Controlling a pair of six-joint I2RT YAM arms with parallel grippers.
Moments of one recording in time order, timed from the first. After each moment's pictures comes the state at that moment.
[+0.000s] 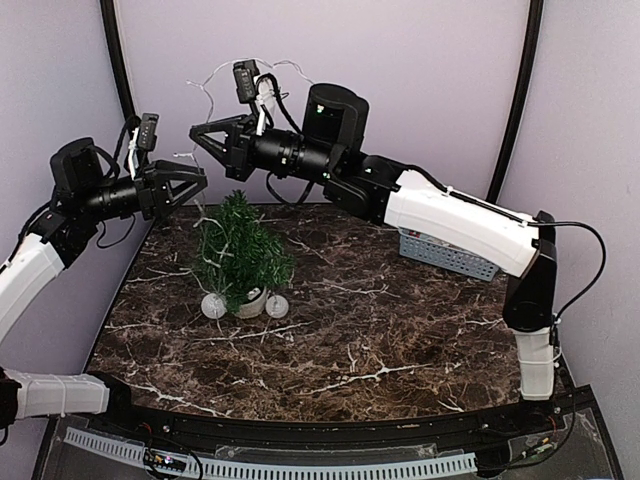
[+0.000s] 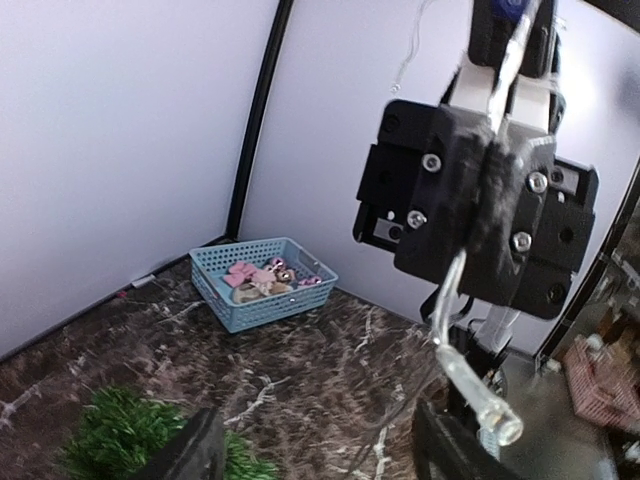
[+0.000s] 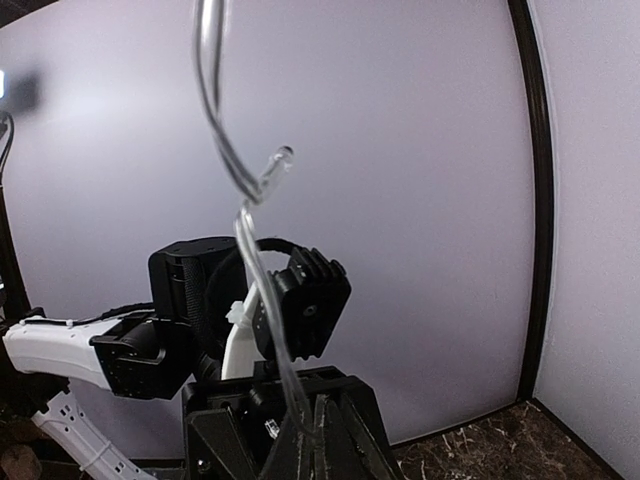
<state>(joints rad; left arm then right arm) -0.25 1.01 1.07 -0.09 0.91 -0.25 1.09 2.08 2.19 0.14 -0.35 0.19</state>
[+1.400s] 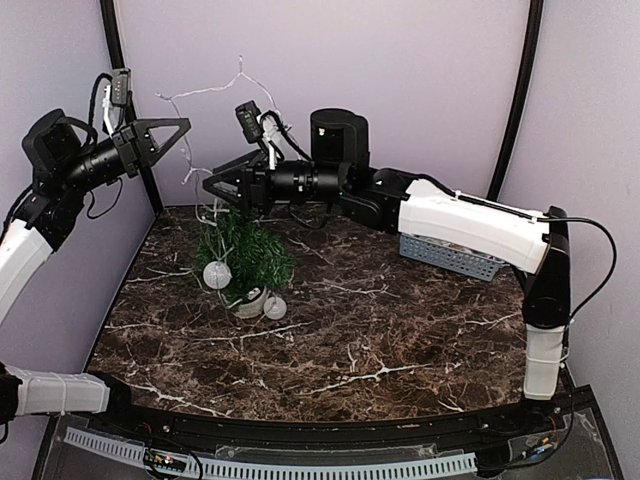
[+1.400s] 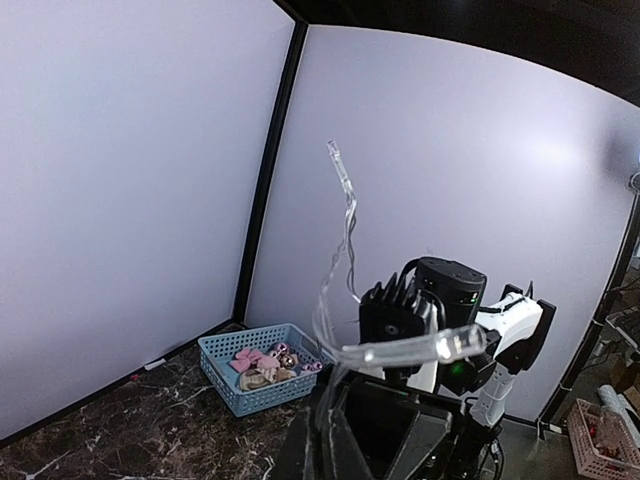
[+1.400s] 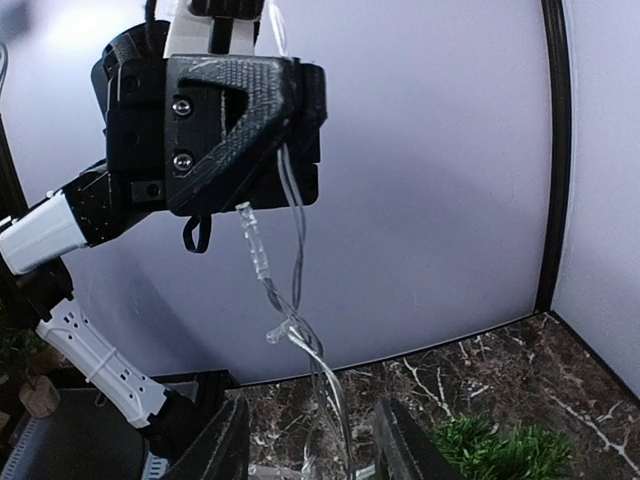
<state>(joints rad) -0.25 1.04 1.23 0.05 0.84 -0.42 1.05 1.98 1.95 0.05 -0.46 0.16</state>
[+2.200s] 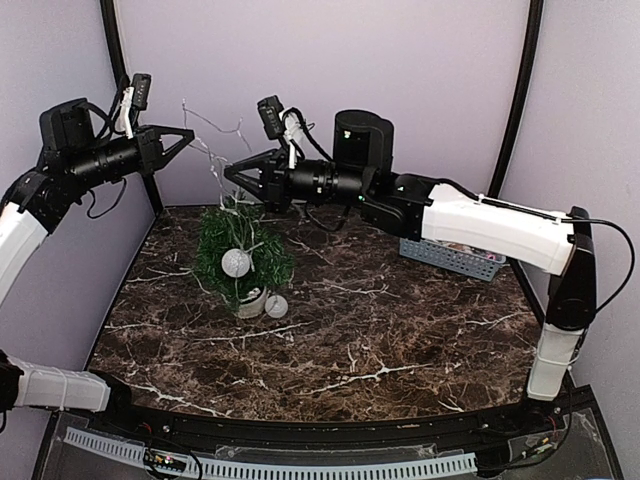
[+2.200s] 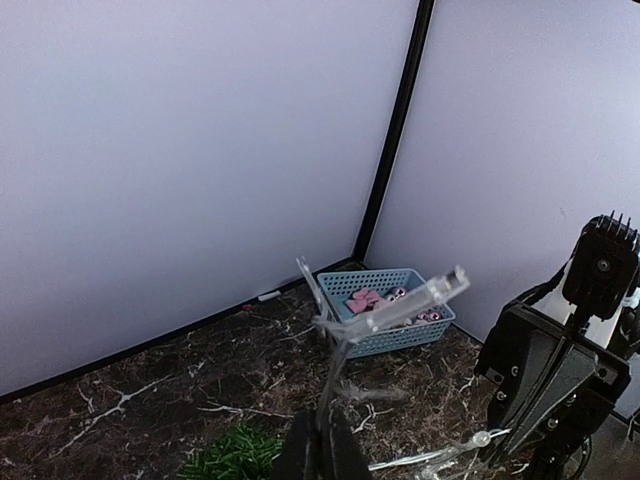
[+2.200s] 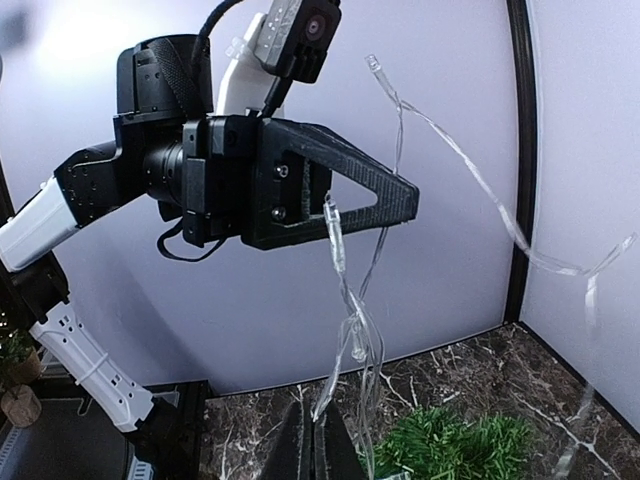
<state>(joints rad) -0.28 1.10 1.38 -0.37 0.48 -0.17 1.05 1.86 1.80 0.13 -0.40 0.13</state>
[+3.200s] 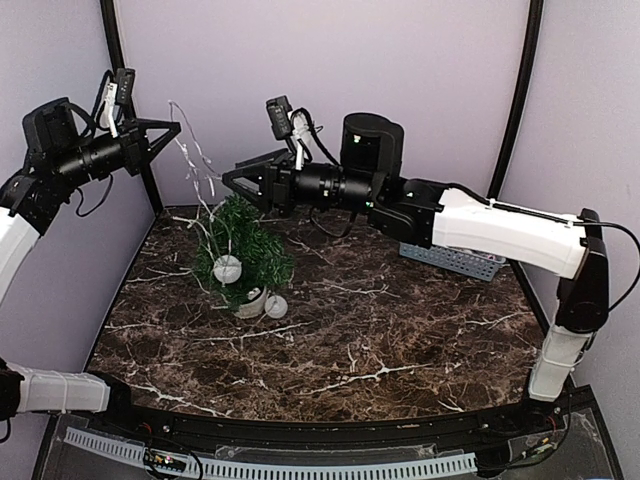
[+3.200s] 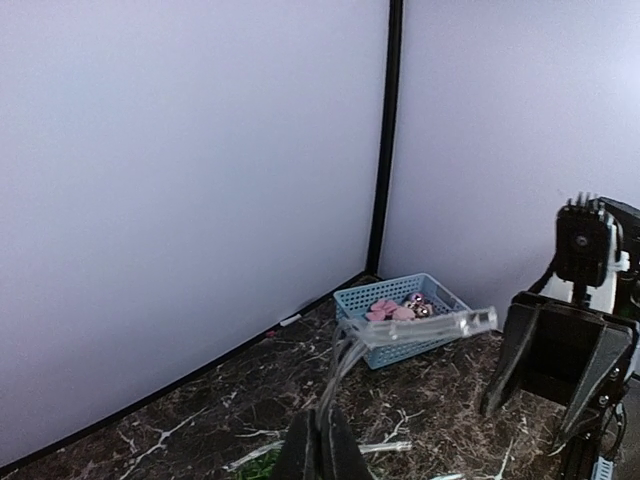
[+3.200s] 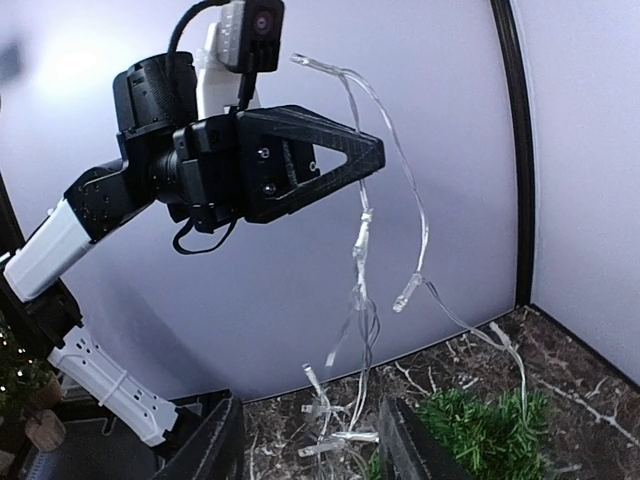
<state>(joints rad) -0.23 1.06 1.39 -0.35 0.58 -0.03 1.07 1.80 1.71 0.17 -0.34 0.23</state>
